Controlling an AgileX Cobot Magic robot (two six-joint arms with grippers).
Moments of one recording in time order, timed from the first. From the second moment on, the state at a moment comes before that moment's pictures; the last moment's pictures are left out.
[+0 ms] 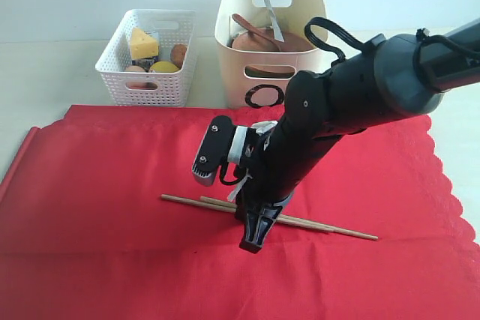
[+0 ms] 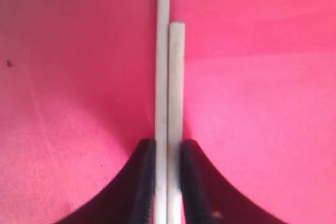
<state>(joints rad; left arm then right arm) -0.04 0.01 0.00 0.11 0.15 -0.13 0.56 1.98 -1.02 0.40 0.46 -0.95</state>
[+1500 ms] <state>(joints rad) -0.04 0.01 0.00 0.11 0.15 -0.13 0.35 2.02 -1.65 0.57 -0.12 -0.59</state>
